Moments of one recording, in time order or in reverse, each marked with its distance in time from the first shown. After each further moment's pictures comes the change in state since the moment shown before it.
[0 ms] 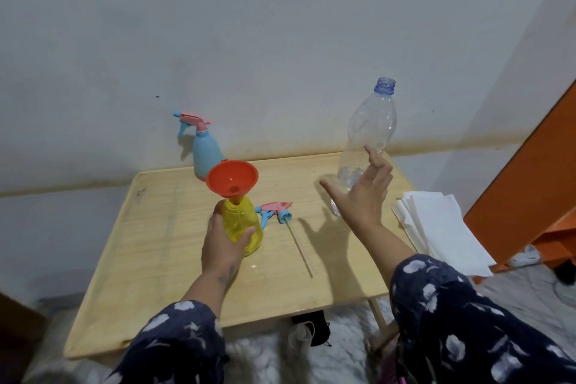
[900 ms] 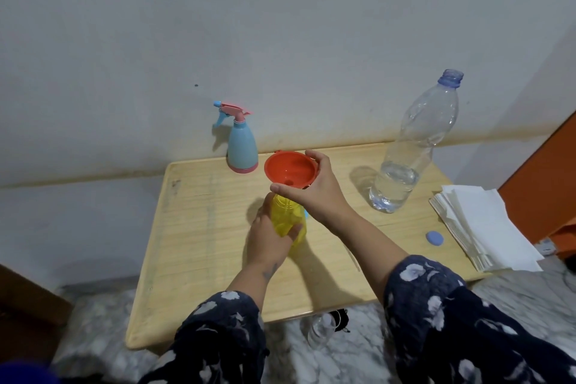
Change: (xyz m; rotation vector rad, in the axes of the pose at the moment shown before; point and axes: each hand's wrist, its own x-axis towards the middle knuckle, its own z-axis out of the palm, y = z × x) left_hand 0.018 -0.019 -0.018 0.003 -0.143 0.125; right_hand -0.049 -0.138 0.067 0.450 -0.548 0.230
